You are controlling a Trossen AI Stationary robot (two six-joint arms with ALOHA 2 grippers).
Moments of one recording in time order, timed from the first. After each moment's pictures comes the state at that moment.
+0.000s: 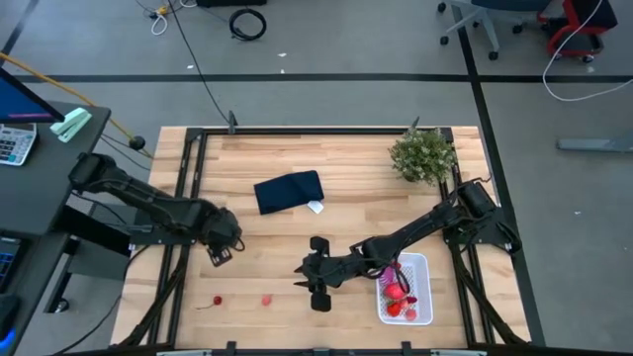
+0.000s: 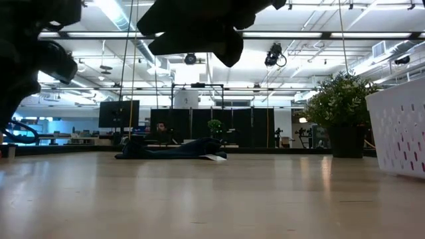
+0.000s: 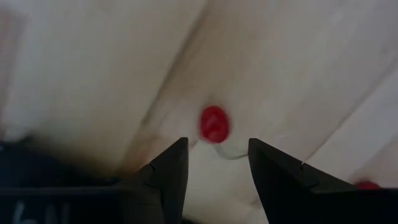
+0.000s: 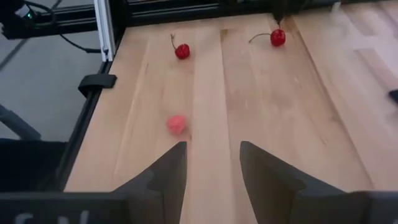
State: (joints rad) left arm -0.36 1.14 0.64 -1.01 0.03 -0.90; right arm 0.40 1.97 1.33 0.06 0.24 0.34
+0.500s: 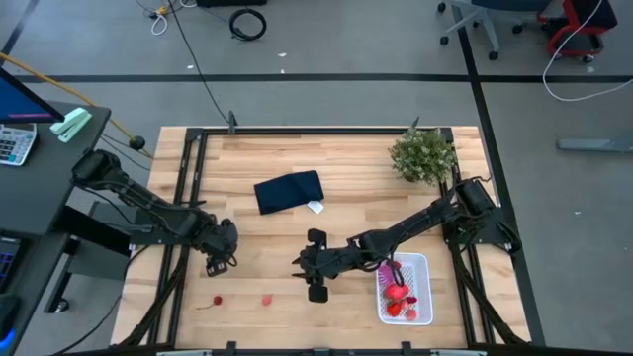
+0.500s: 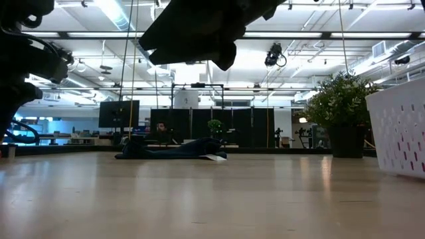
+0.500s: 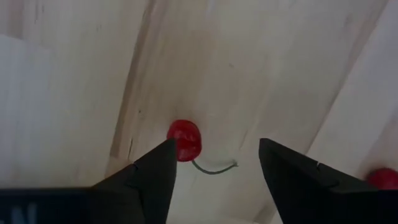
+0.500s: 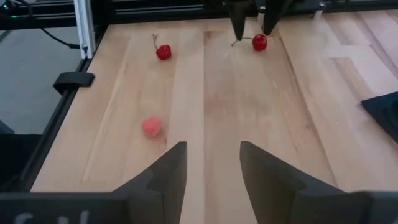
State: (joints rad) left arm -0.51 1.14 0.58 -0.86 -0.03 -0.83; right arm 0.36 1.97 1.33 0.06 0.23 0.28
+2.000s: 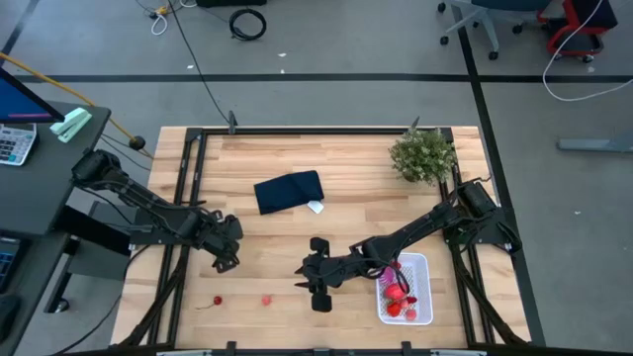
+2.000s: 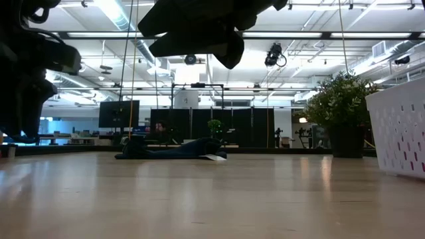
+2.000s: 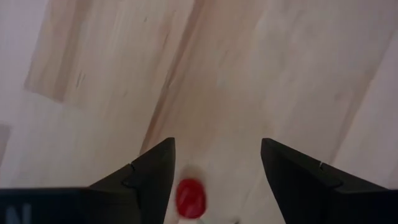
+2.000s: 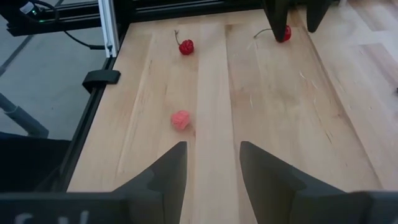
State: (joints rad) left arm -0.50 1.14 0.58 -0.77 -0.19 -0.85; right arm 0.40 1.97 1.33 0.06 0.22 0.35
